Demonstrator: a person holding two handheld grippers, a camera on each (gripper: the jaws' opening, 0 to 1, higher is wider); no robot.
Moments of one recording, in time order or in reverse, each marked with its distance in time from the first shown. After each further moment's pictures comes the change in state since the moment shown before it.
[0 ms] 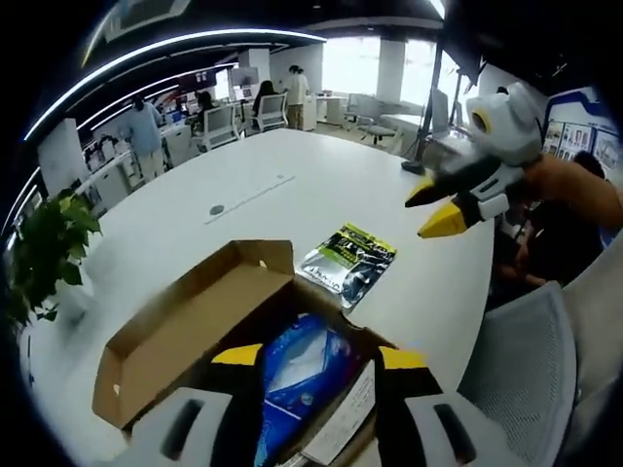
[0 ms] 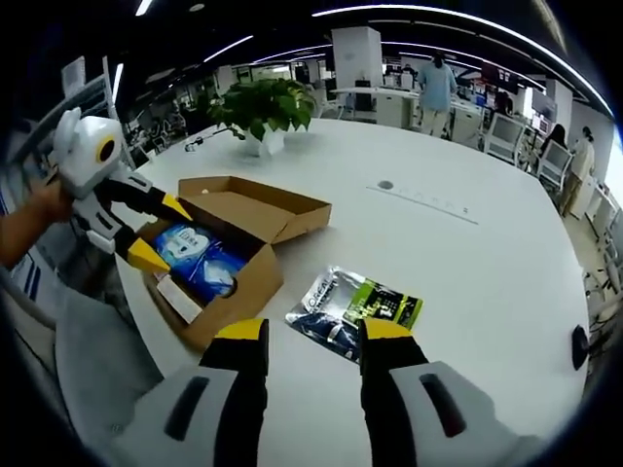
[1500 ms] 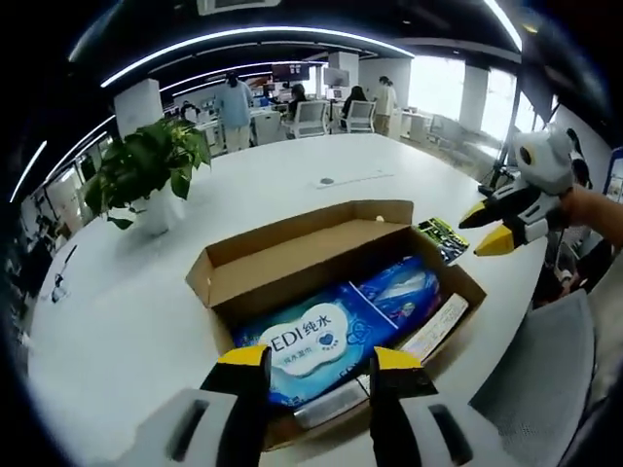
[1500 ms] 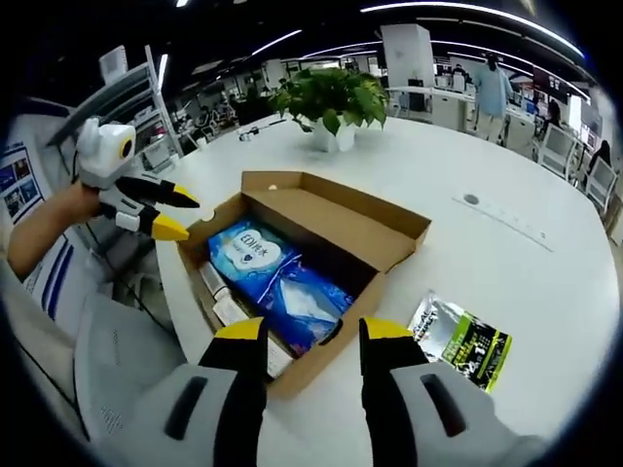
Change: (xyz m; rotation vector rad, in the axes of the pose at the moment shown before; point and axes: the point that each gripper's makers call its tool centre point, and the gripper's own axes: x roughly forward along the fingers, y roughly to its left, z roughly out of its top) left arm -0.093 0.086 -0.092 -0.253 -0.046 0.278; right arm 0.059 0.103 0.020 -0.079 0.016 0.221
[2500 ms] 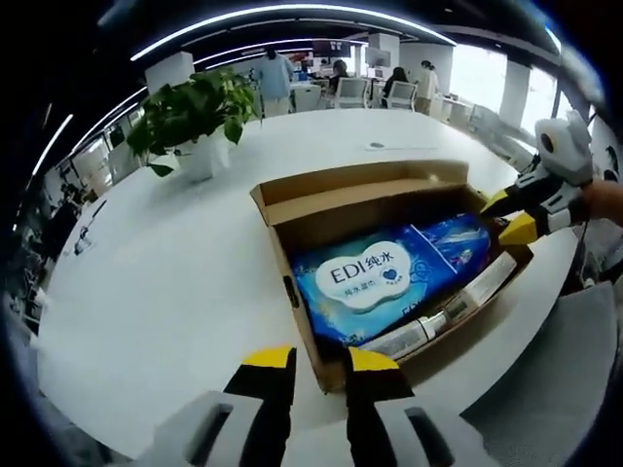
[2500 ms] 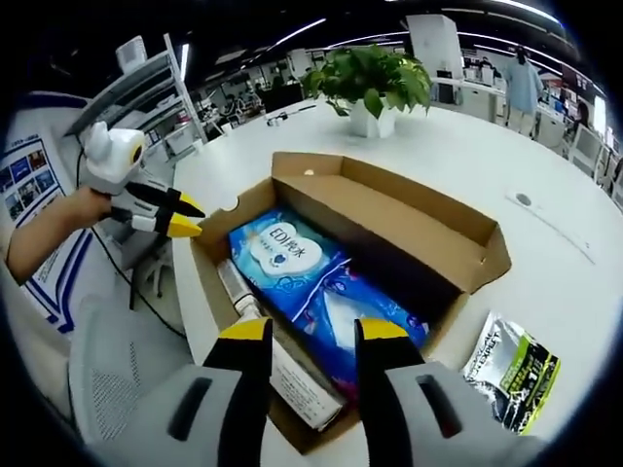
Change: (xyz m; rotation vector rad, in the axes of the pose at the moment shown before) left arm -0.001 0.054 -0.069 -0.087 0.123 0.133; right arm 0.065 0.042 -0.003 -0.031 0.057 0.127
